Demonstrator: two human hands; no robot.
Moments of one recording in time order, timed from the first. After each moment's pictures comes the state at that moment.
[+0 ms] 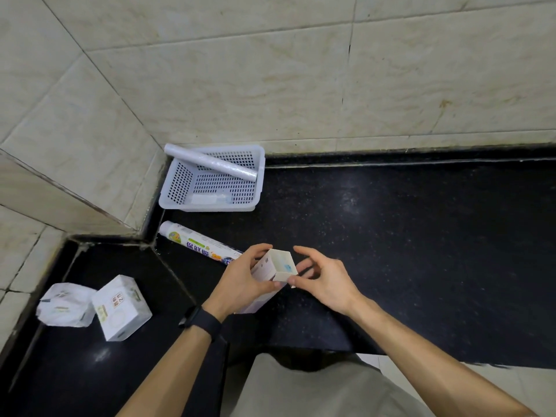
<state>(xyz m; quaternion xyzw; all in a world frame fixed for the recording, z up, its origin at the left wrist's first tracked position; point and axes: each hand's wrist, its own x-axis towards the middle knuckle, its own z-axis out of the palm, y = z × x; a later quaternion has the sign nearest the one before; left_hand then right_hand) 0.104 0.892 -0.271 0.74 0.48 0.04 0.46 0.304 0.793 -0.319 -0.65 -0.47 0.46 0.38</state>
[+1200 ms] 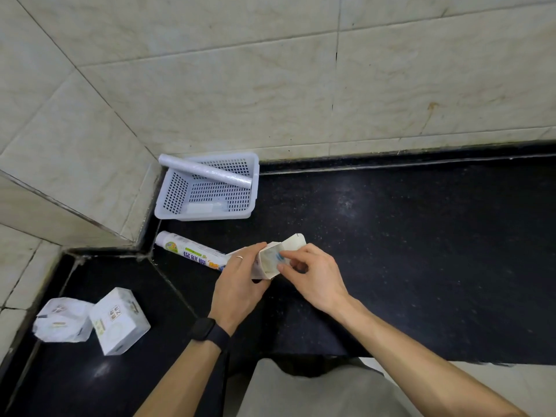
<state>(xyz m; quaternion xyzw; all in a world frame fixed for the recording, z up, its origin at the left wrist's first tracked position) 0.110 0.881 -0.275 0.83 0.48 0.14 0.24 0.286 0.808 -0.295 -0.72 -0.49 0.29 0.39</state>
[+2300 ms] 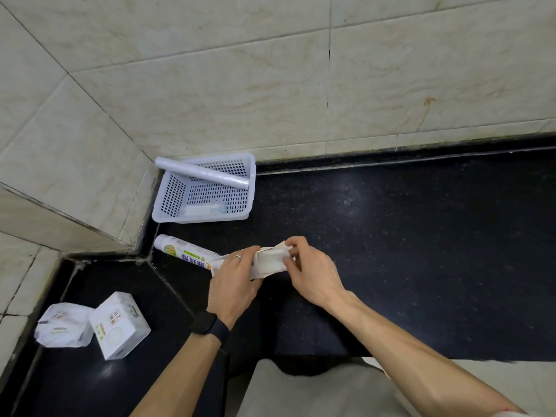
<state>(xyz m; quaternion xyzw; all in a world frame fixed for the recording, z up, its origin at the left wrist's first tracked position) 0.114 0.894 -0.282 0.86 0.48 0.06 0.15 0.293 0.818 -0.299 -0.75 -0.53 0.28 0.29</state>
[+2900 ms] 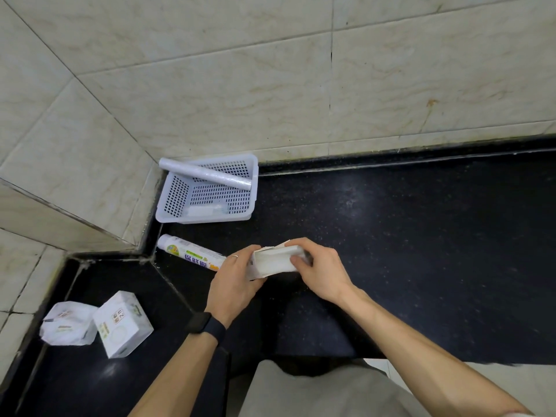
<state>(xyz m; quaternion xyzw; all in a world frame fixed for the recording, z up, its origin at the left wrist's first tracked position) 0.109 0.898 -0.280 0.84 0.48 0.09 0.22 0.310 0.814 -0.298 -0.69 -0.49 0.34 0.40</state>
